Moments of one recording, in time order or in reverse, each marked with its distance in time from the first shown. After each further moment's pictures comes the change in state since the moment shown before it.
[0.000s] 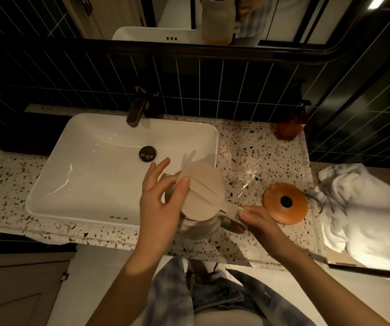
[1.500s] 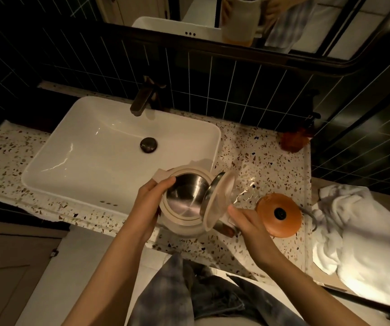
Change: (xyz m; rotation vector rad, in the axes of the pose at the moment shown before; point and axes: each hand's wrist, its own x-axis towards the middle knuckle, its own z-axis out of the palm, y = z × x) left_hand 0.012 -0.033 0.013 -0.398 -0.051 -0.501; right_hand -0.002 -0.013 -0.005 -0.157 0.091 0.005
